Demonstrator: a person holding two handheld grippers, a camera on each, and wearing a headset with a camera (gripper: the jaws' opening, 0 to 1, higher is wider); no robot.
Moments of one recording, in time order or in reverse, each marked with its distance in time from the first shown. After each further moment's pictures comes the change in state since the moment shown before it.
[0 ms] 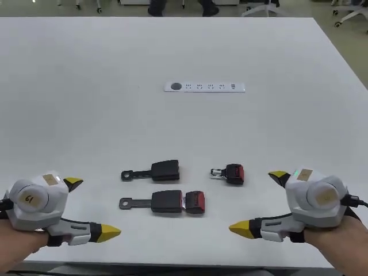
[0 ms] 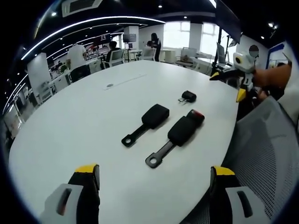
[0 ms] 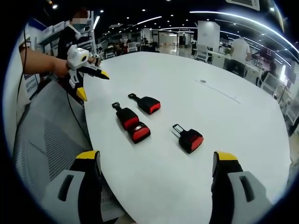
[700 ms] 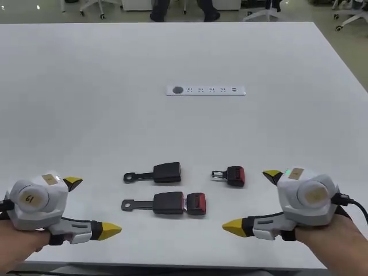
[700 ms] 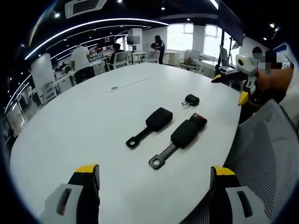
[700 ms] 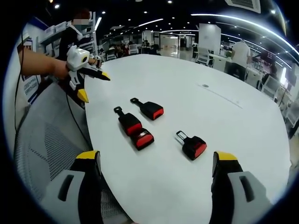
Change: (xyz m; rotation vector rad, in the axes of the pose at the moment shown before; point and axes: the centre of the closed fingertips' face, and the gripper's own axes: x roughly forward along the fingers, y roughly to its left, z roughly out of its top) left arm -0.006 0.003 0.003 -0.014 -0.021 0.031; right arm 0.005 0.010 0.014 -0.013 -0.022 0.005
